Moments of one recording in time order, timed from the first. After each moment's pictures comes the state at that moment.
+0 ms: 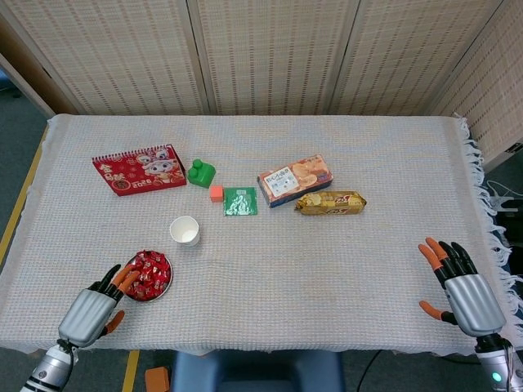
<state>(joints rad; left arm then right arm) -0.19 -1.26 0.07 -1.59 1.68 1.30 0.35 0.09 -1.09 -0.03 -1.61 -1.66 1.48 0.01</state>
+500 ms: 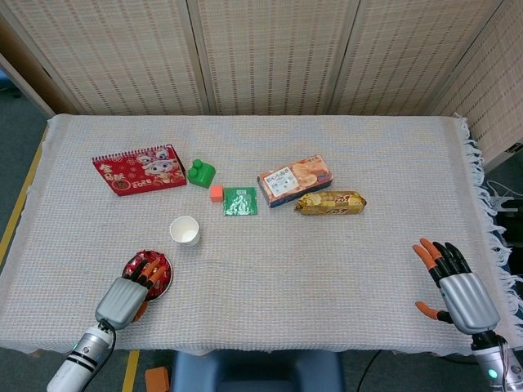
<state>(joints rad) -0.31 -1.37 0.00 -1.63 1.46 1.09 0.63 0.11 -1.09 -0.04 -1.62 -1.66 1.44 0.02</state>
